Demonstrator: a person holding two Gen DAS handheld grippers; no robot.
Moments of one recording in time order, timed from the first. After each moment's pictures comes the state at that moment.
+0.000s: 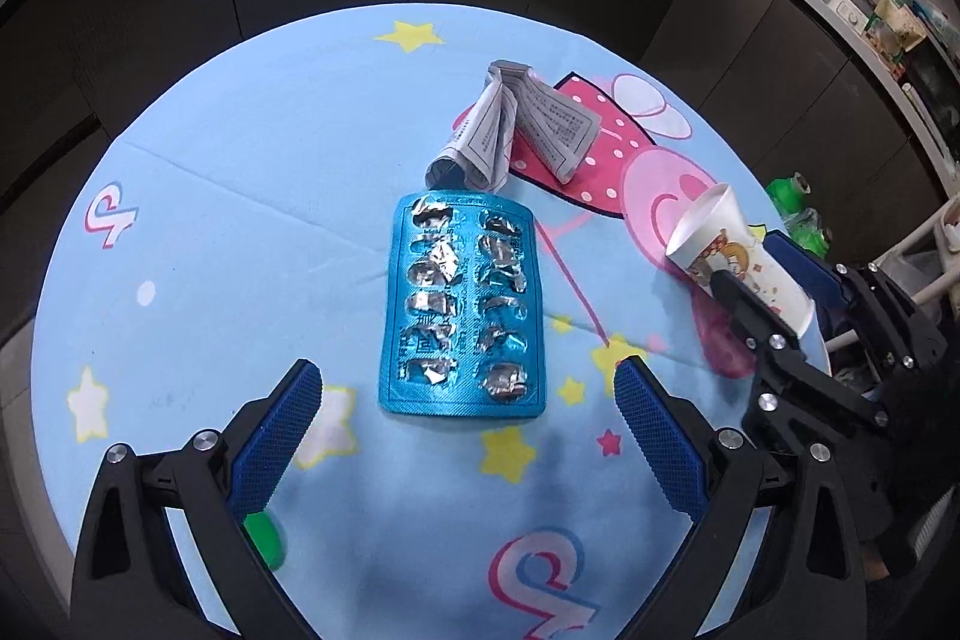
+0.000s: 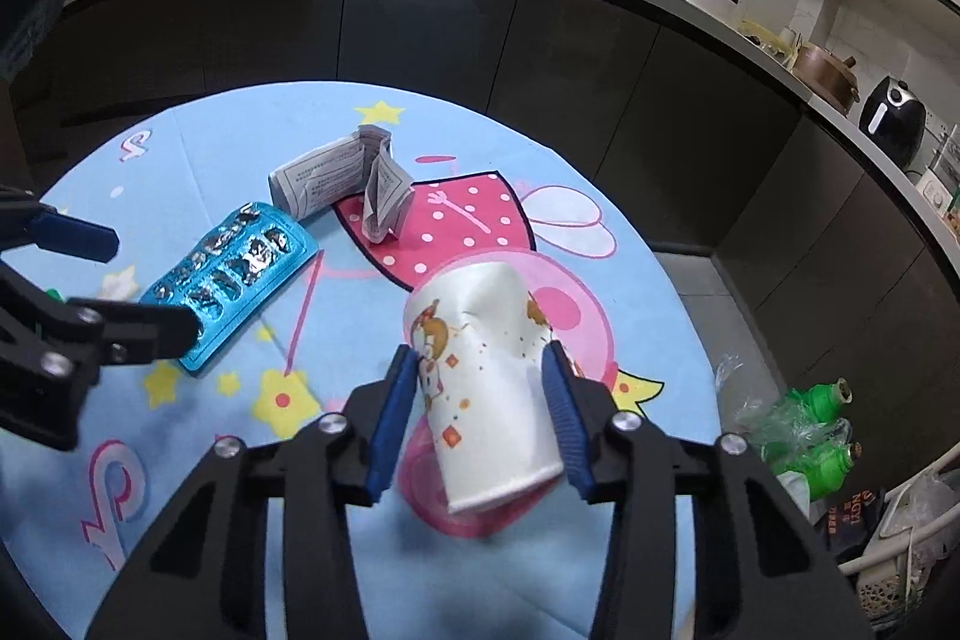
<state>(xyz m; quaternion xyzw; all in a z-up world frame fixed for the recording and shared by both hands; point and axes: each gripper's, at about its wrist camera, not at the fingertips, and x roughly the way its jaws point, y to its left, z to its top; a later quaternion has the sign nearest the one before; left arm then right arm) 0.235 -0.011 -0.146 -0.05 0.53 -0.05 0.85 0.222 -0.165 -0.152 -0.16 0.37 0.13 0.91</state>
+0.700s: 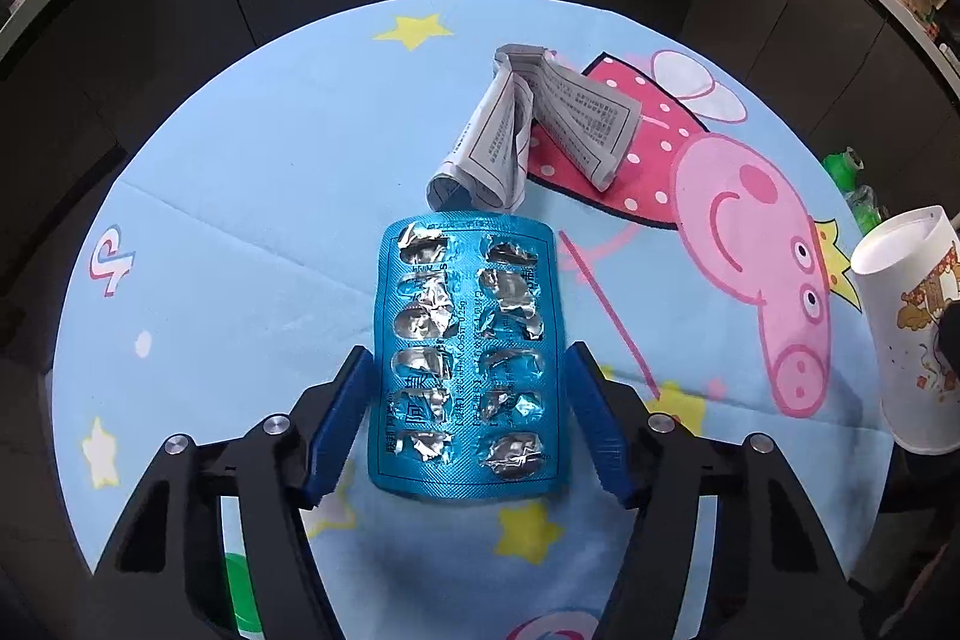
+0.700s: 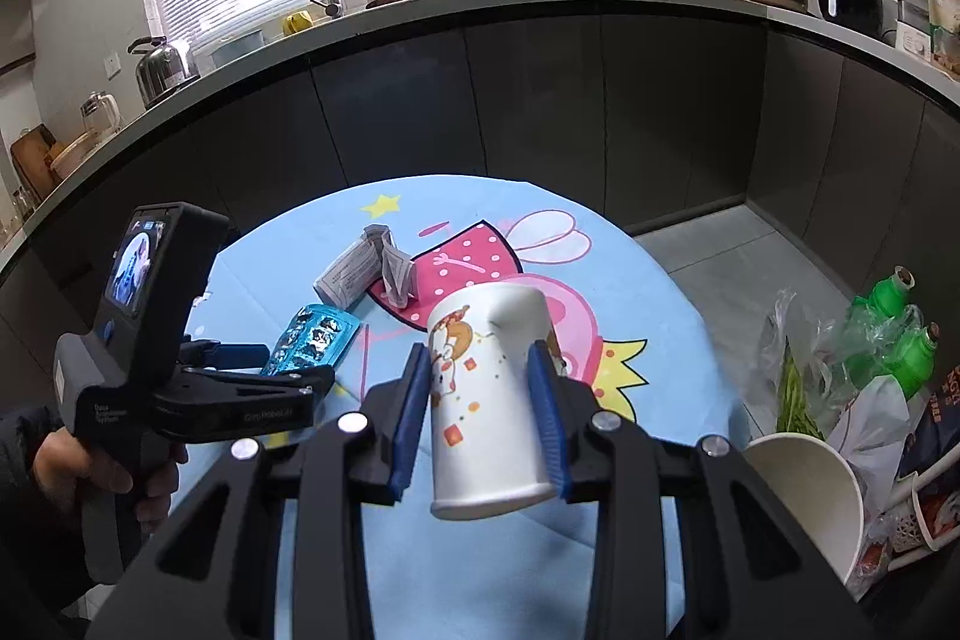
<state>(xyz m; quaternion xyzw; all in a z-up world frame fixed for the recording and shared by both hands) 0.268 -0.032 -0.167 0.02 0.53 -0.01 0.85 0.179 -0.221 -0.100 0.03 0.35 0.15 0.92</state>
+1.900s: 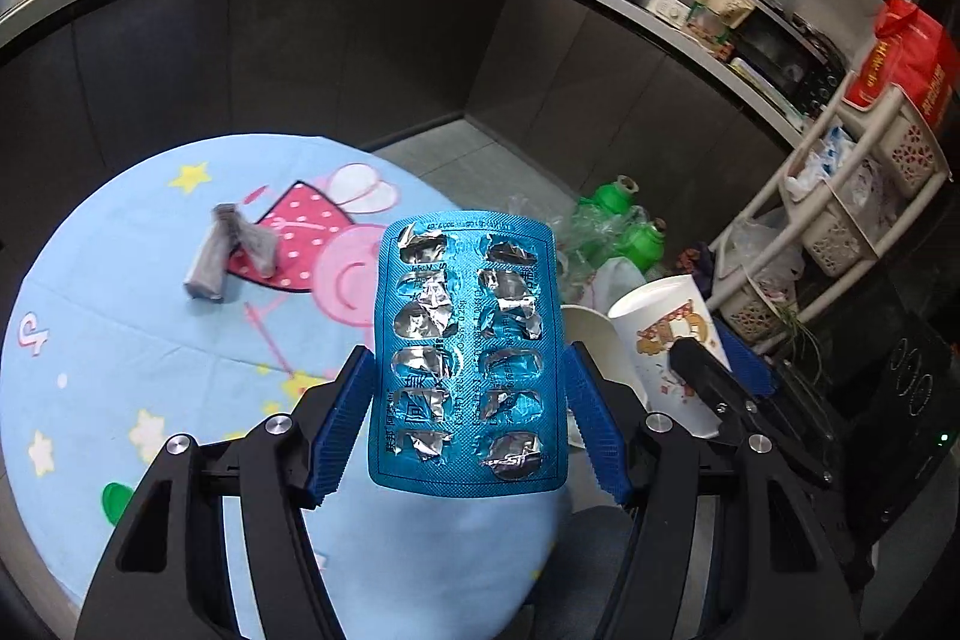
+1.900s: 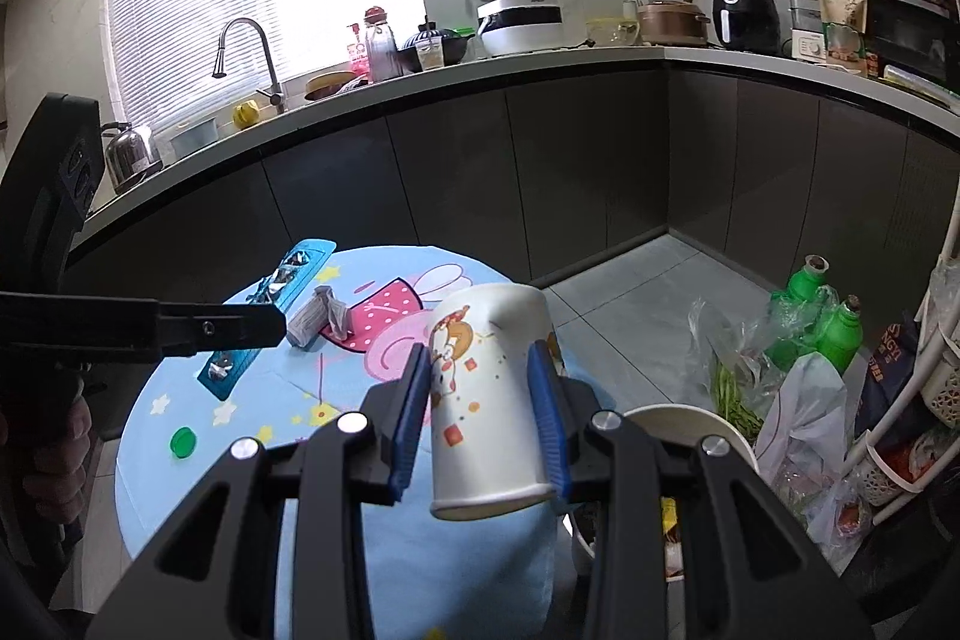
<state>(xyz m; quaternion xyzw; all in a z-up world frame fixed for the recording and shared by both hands) 0.164 -0.129 -0.026 -0.04 0.45 -0.24 0.86 0.070 -0.315 -0.046 0.07 0.28 0.07 0.96</state>
